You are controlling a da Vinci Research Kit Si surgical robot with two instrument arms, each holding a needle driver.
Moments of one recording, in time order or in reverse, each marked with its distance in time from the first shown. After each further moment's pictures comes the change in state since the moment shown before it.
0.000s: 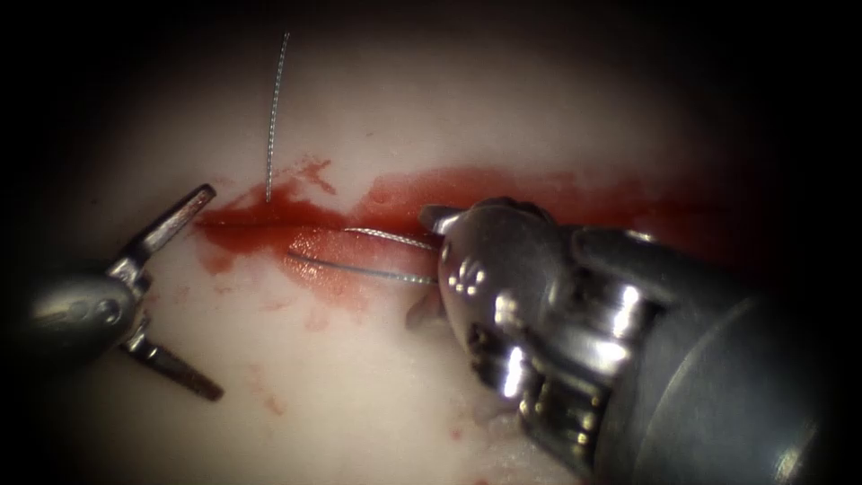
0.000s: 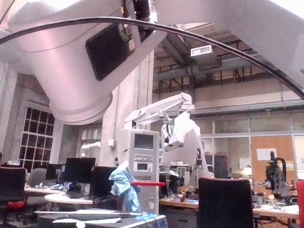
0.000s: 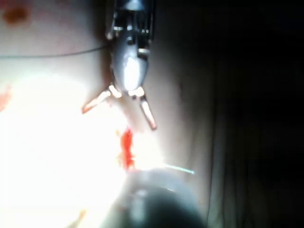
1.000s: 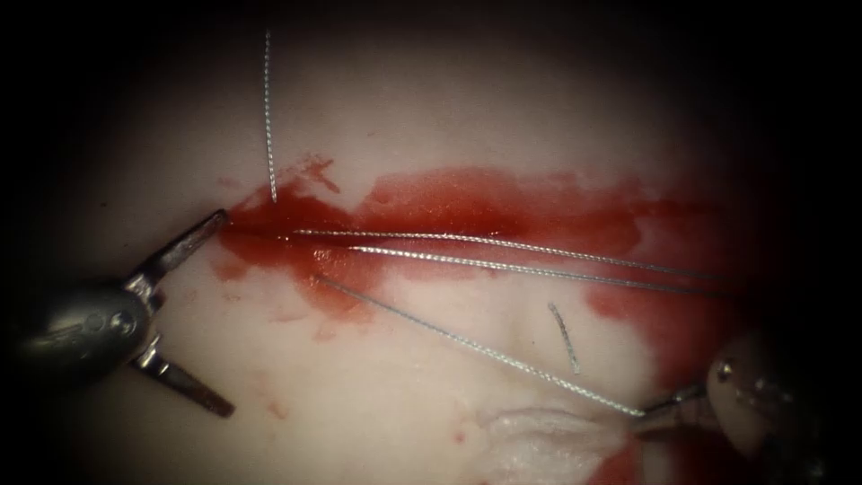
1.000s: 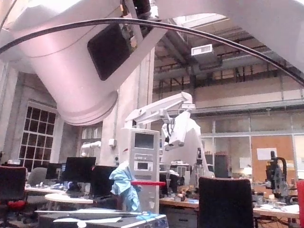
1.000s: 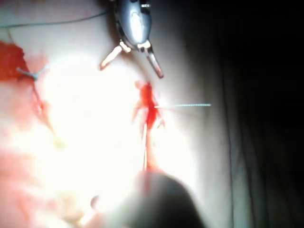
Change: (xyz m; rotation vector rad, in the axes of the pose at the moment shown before) right arm -0.017 -0.006 -0.007 0.446 -0.130 0.311; left arm 0.000 -0.001 0.001 0.032 0.031 -0.097
